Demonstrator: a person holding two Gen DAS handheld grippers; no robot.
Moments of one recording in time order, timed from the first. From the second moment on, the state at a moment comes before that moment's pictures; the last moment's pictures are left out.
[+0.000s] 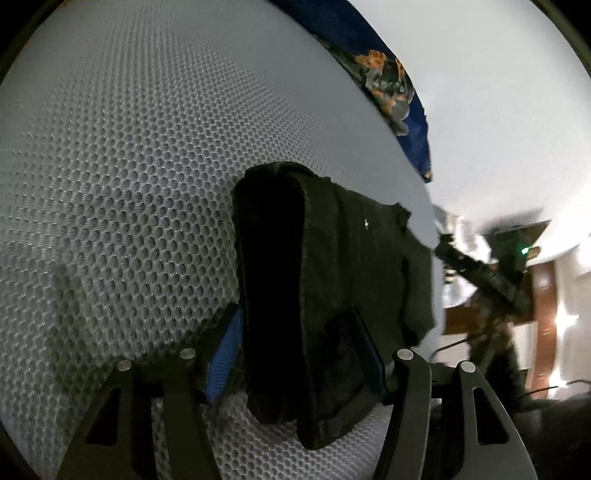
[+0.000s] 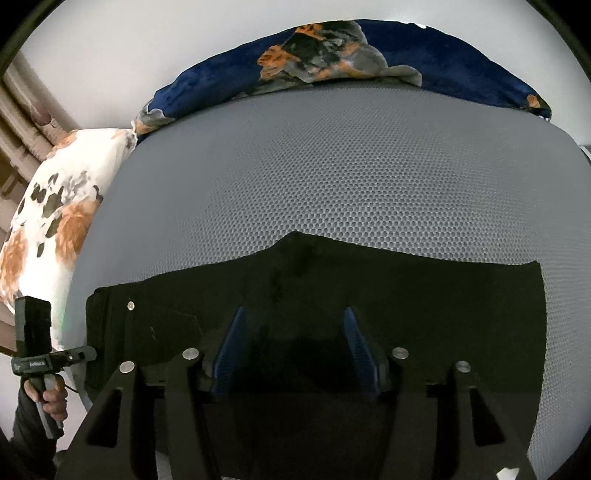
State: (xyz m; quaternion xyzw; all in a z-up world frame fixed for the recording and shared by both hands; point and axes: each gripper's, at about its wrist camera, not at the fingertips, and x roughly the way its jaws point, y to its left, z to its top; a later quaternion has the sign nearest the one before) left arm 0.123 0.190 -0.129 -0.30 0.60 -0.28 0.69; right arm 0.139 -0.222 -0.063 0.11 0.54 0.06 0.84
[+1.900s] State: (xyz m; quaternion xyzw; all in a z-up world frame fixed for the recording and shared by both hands) left arm 0.143 -0.158 -0.029 -0.18 0.58 -0.27 0.75; right arm 0.016 -0.430 -0.072 0.29 0.41 -0.02 0.87
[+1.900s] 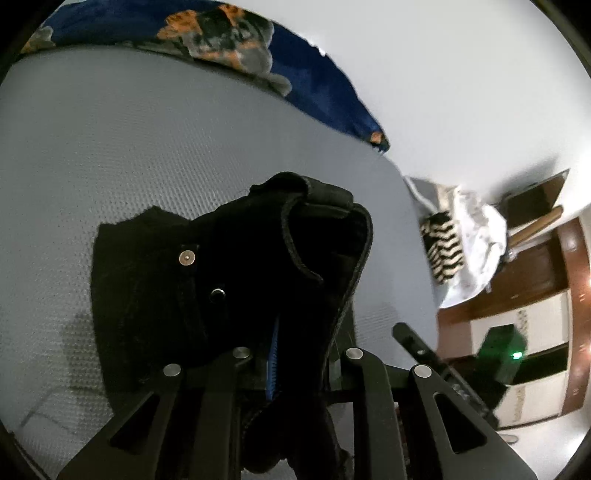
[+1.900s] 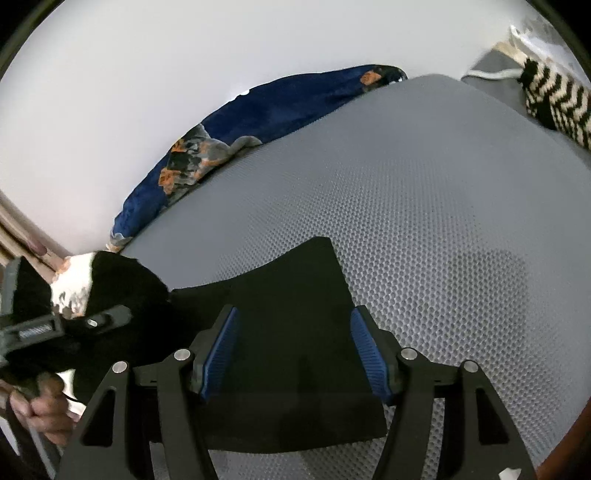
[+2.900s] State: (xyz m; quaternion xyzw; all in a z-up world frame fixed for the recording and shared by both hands) left arm 0.117 -0.059 -0.038 -0.09 0.53 -0.15 0.83; right arm 0.069 -0.404 -0.114 0.27 0.51 0.18 0.80
